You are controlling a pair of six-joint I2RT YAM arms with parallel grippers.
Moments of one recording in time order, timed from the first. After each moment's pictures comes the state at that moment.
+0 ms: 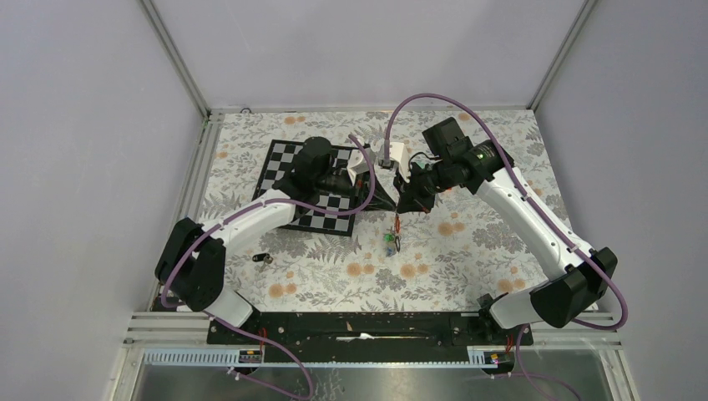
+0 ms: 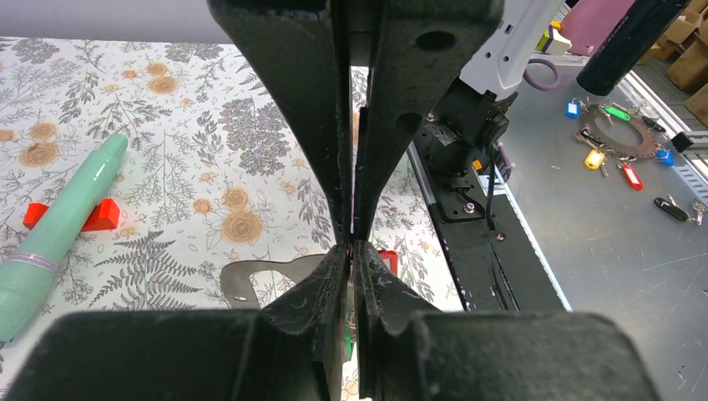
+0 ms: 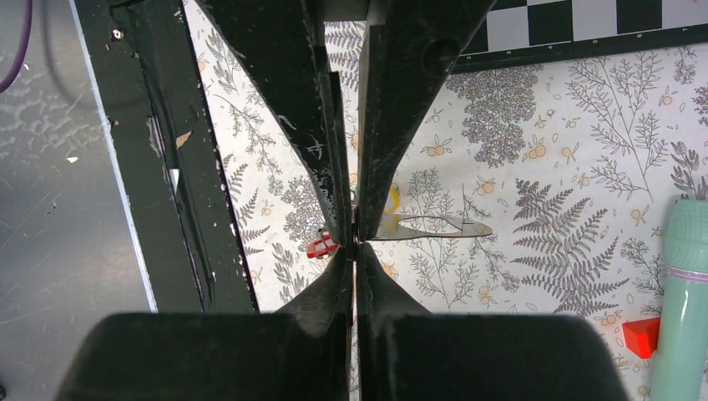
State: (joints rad) left arm -0.64 1.53 1.05 0.32 1.15 -0.01; right arm 0.56 1.43 1.51 -1.11 -0.61 -0.57
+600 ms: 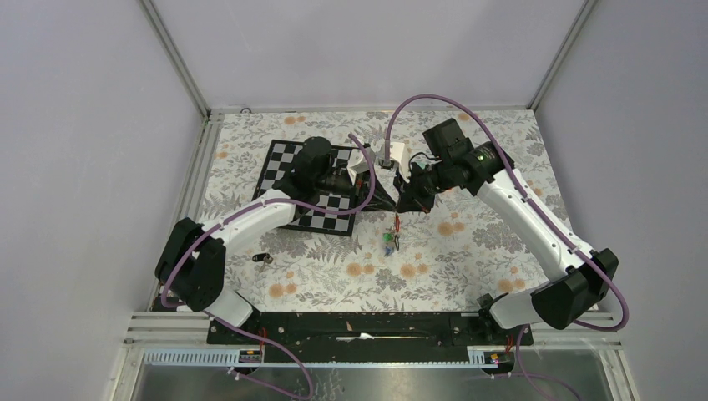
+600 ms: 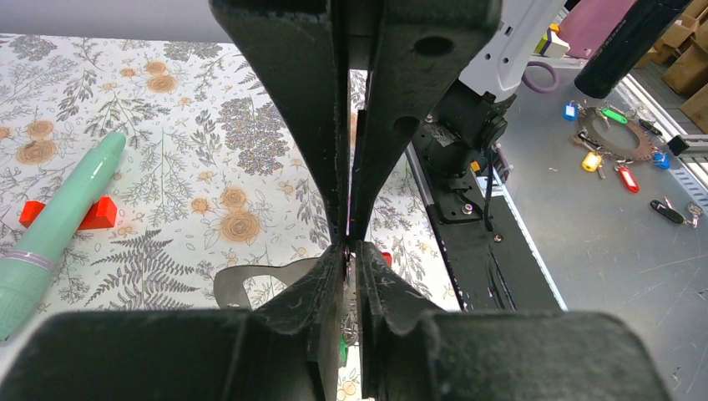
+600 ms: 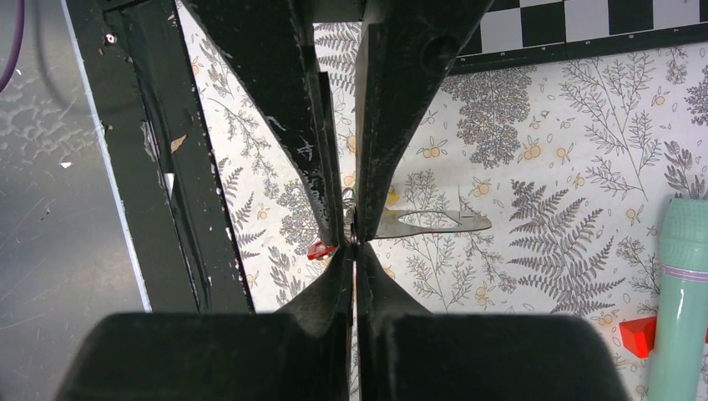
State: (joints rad) left arm -0.64 1.53 1.05 0.33 1.15 -0.02; right arm 0.56 1.42 1.49 -1.08 -0.60 -0.56
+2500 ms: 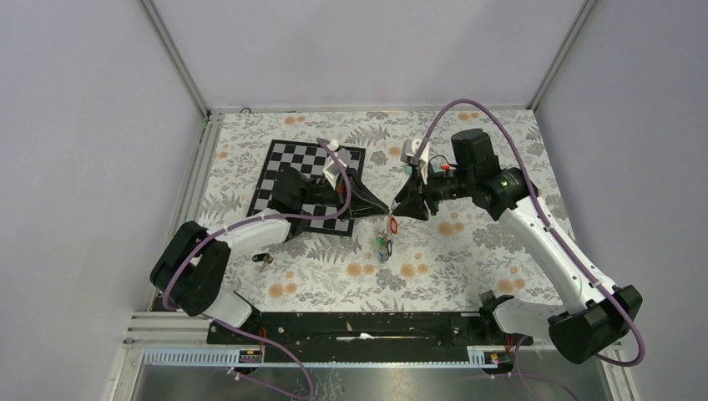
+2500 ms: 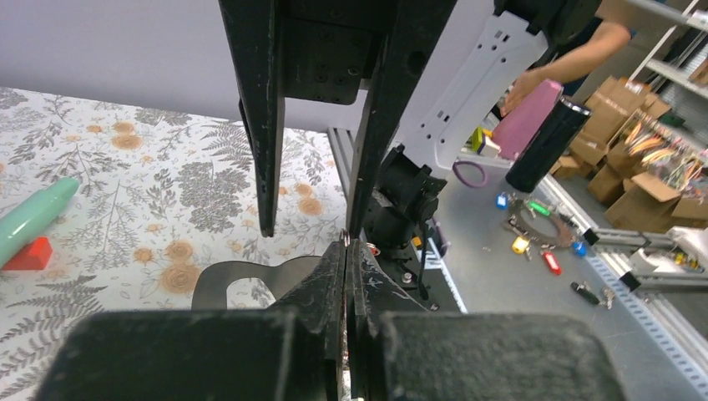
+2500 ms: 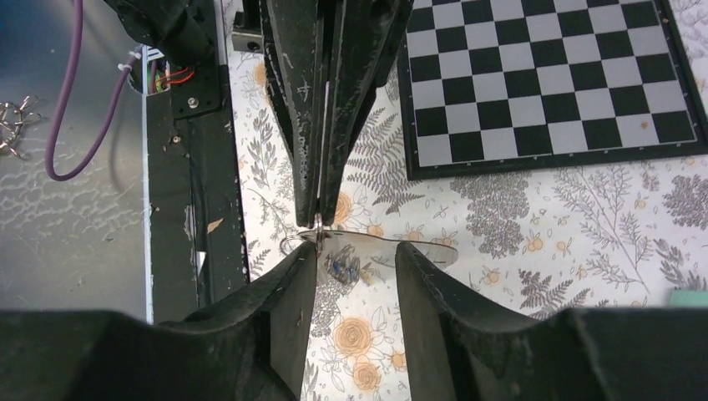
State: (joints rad) left arm -0.61 1.49 0.79 1.08 1.12 -0.62; right arm 0.47 1.21 1.24 -0.74 -0.85 -0.43
